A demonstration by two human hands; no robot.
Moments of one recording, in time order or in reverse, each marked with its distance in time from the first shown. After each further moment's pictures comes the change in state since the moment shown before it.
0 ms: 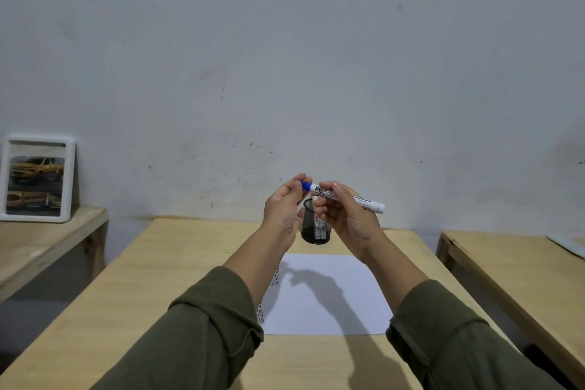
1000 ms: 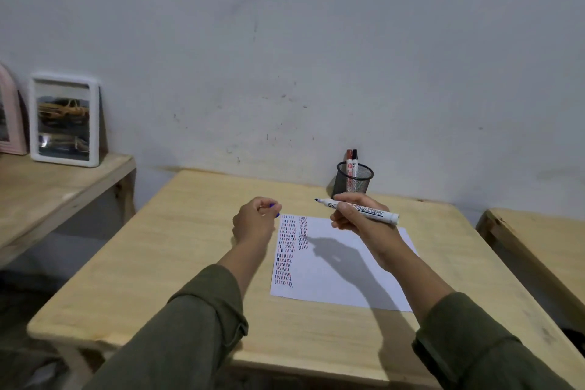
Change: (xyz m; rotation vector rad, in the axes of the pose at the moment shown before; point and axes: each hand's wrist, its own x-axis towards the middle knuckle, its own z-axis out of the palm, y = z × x) left_hand 0.024 -0.072 -0.134 0.642 0.502 -0.008; right_hand -0.006 0.080 -0.022 -0.341 -0.029 0.062
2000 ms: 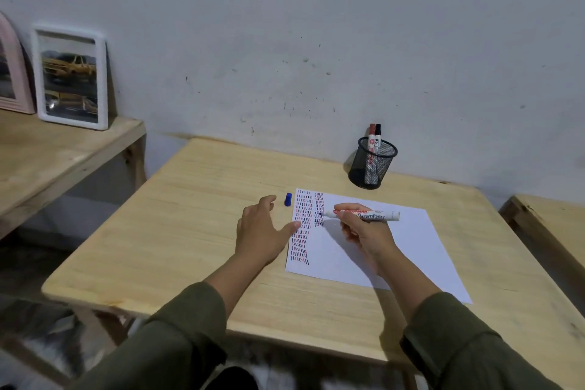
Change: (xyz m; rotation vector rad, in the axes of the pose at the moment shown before) left_hand -0.007 -0.062 -0.020 0.517 -0.128 0.256; right_hand 0.000 0.063 0.027 0.044 0.136 0.269
